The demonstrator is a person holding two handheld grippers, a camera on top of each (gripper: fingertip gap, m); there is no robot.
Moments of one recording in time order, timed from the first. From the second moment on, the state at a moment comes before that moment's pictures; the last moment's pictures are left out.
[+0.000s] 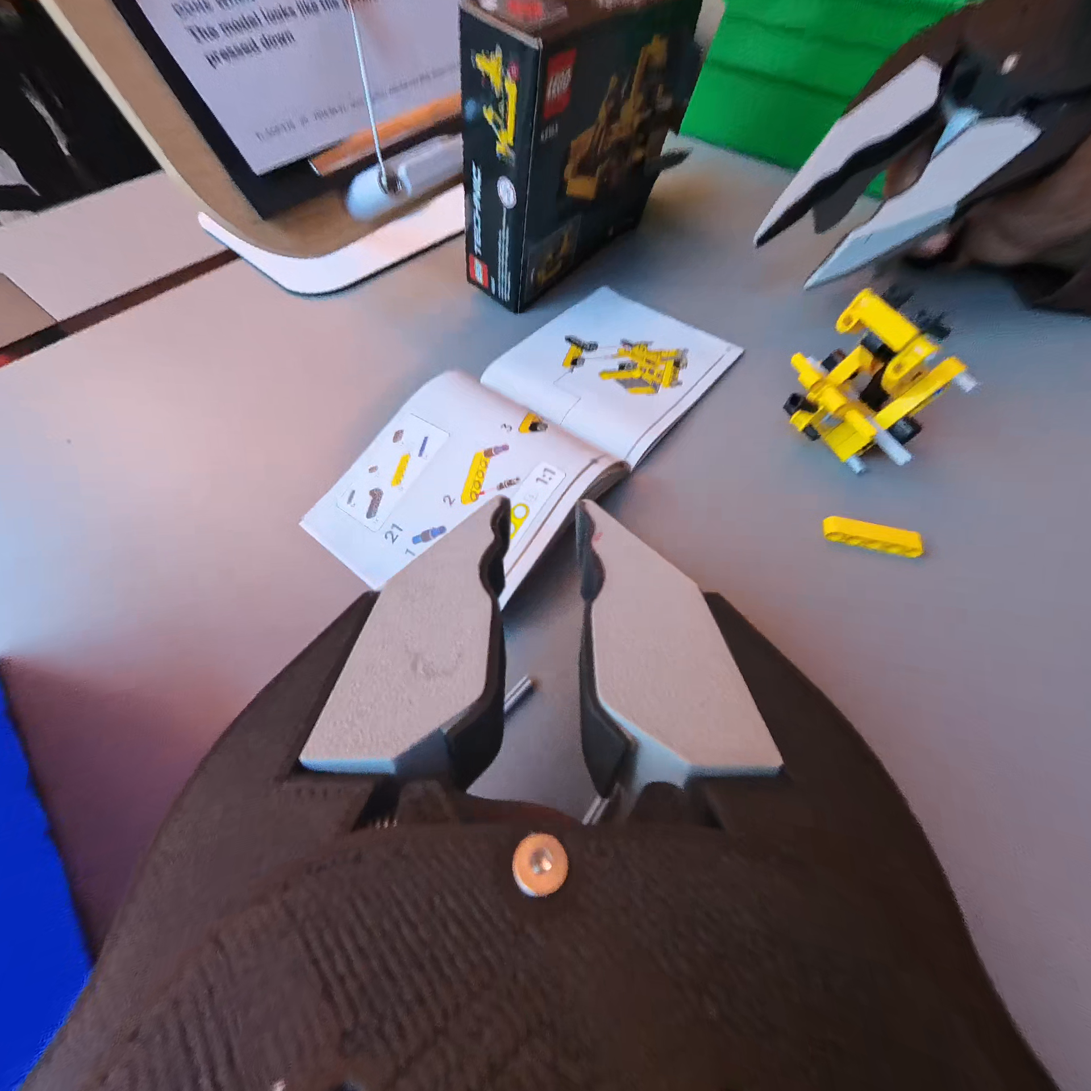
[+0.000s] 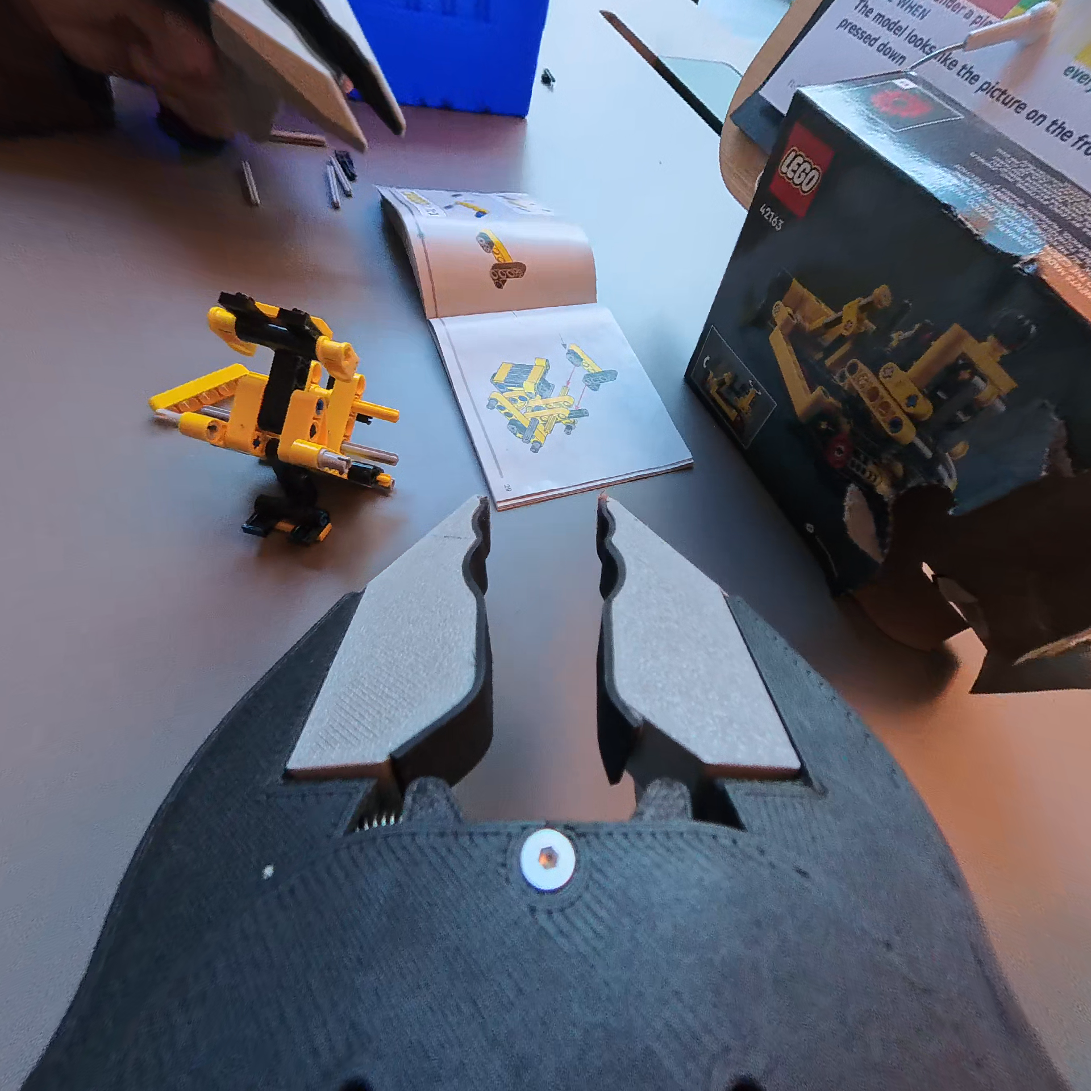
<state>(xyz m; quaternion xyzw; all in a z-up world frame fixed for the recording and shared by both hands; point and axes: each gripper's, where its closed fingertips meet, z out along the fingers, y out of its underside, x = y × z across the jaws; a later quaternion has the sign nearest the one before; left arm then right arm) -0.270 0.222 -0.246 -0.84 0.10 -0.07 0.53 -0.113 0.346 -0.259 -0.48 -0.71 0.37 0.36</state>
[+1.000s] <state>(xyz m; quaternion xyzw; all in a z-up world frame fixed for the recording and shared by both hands) -0.281 0.226 -0.264 -0.87 0.07 -0.05 0.48 -0.117 0.355 -0.250 -0.51 -0.67 0.46 0.29</state>
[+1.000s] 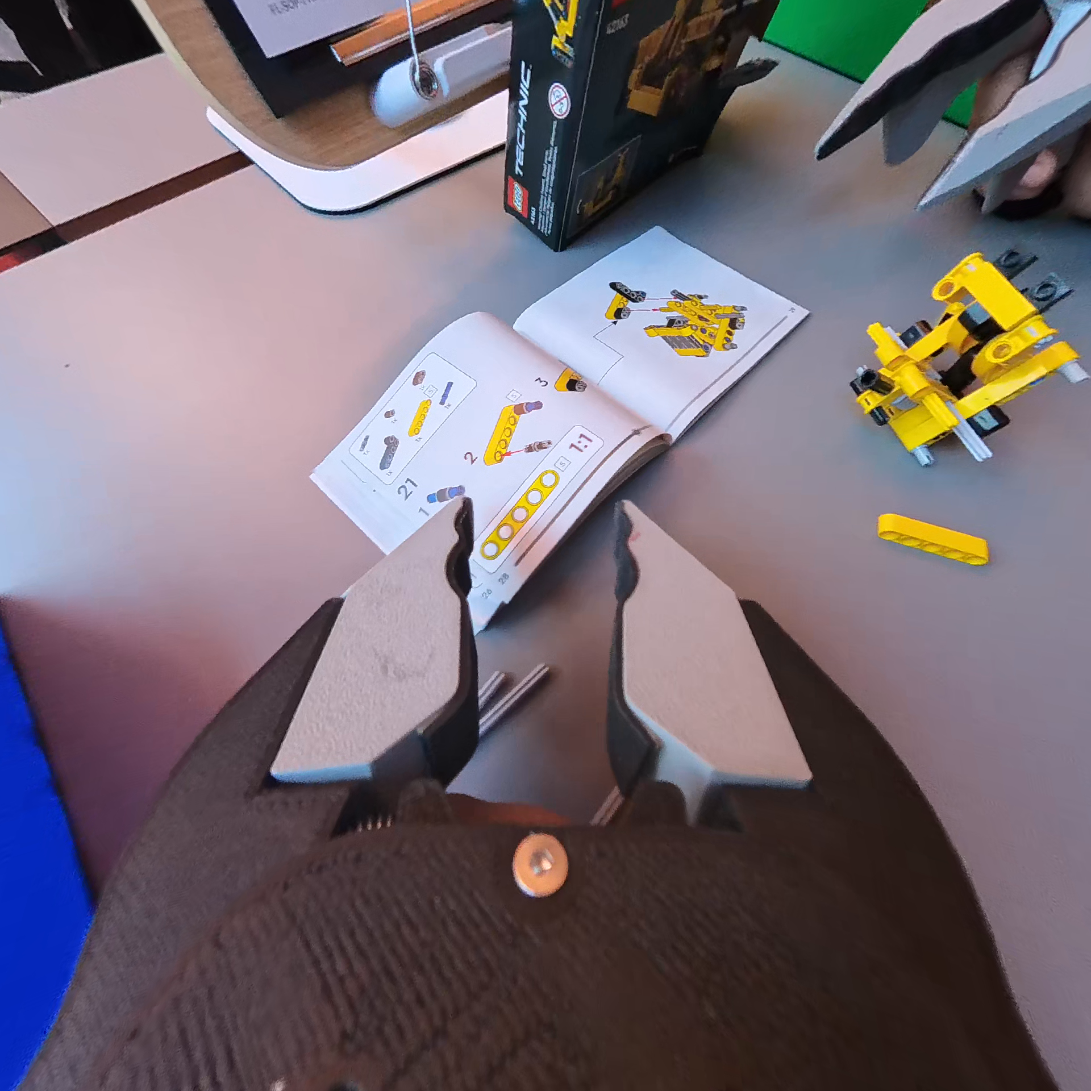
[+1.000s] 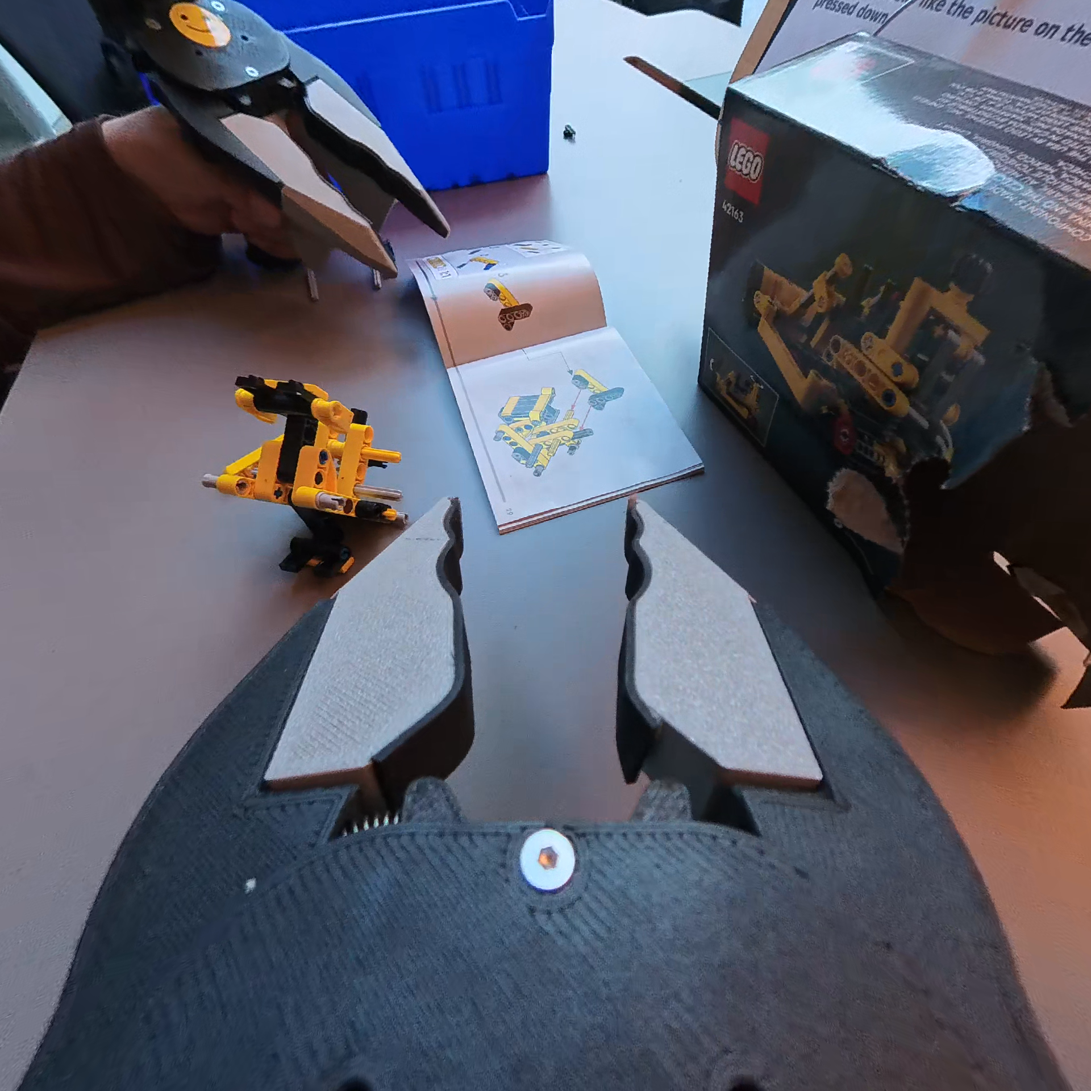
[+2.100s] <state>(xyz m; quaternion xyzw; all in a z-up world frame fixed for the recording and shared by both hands) -0.287 0.224 -0.276 -0.89 0.10 0.04 0.45 -0.119 0.355 -0.249 -0.50 -0.67 0.45 0.31</state>
